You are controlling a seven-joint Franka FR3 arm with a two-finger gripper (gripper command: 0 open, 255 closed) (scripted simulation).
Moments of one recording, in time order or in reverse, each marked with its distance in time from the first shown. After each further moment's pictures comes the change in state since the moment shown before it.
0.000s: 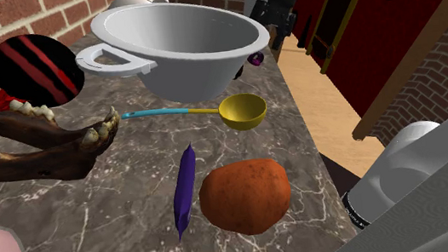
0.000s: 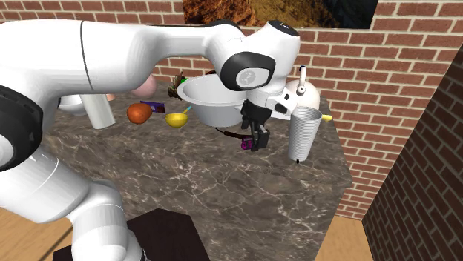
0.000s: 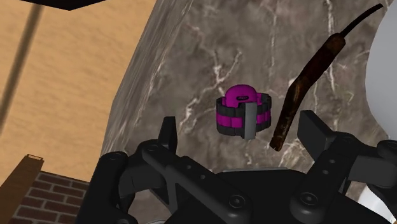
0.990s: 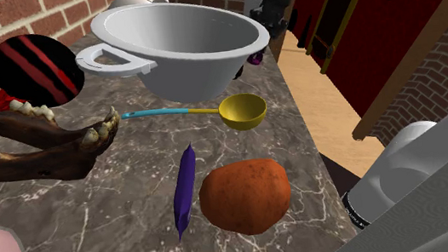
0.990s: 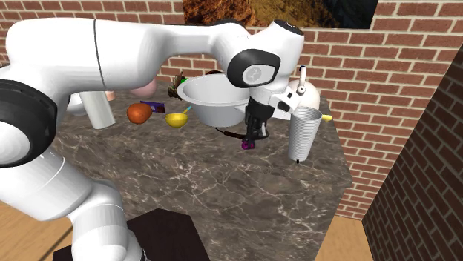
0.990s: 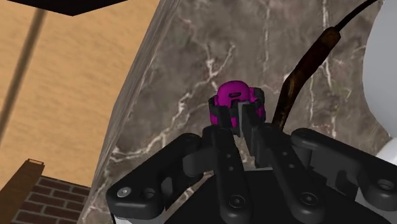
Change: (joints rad) arm 0.002 0.050 0.009 0.053 0.002 -0.031 0.013
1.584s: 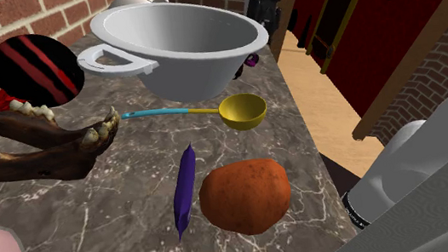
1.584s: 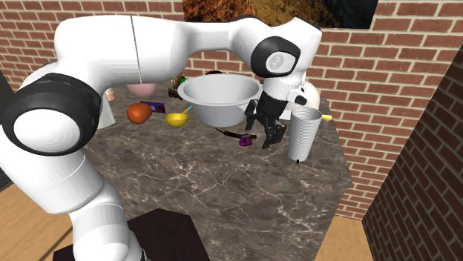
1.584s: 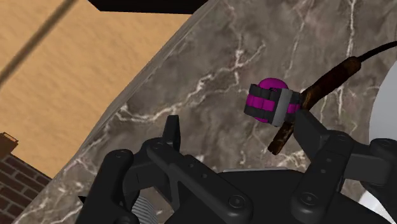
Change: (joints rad) arm 0.047 0.170 -0.042 0.212 -0.065 -0.185 -0.271
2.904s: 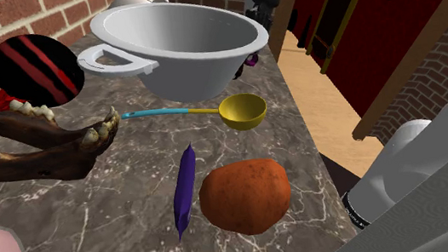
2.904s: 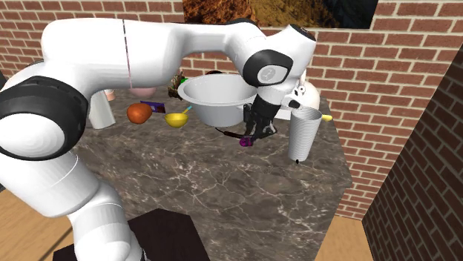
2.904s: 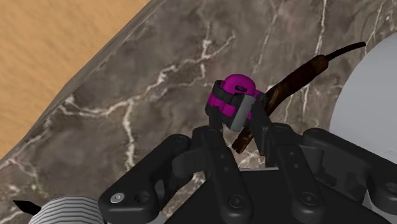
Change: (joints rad) arm 0.046 -0.060 -0.037 -0.106 0.107 0.107 -0.081
